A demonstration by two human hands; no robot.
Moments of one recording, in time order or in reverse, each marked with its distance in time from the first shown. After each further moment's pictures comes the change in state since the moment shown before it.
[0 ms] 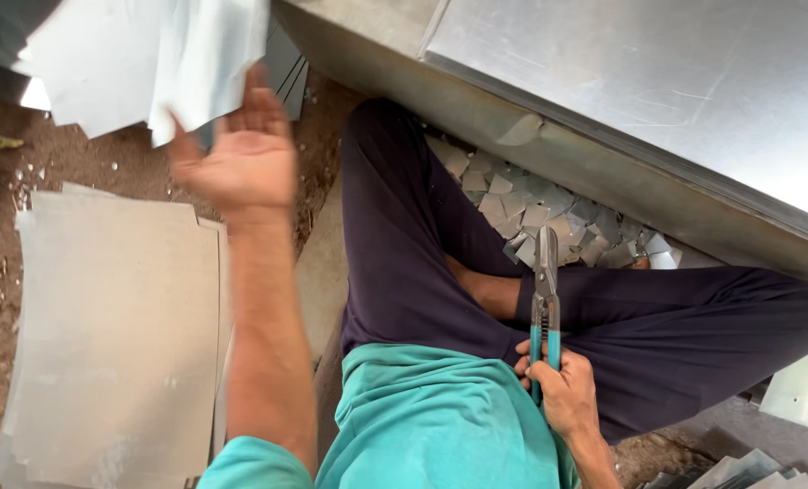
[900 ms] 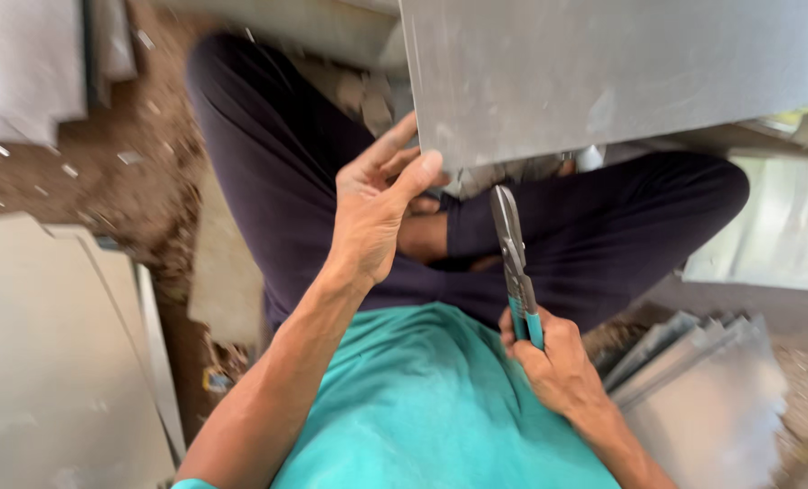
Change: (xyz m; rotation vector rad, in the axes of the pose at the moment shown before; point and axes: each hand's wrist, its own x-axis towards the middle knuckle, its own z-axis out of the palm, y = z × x) left_hand -0.148 -0.174 -0.015 0.959 -0.225 -0.637; right_hand -0.053 -0.038 -0.048 -0.314 -0.060 0.133
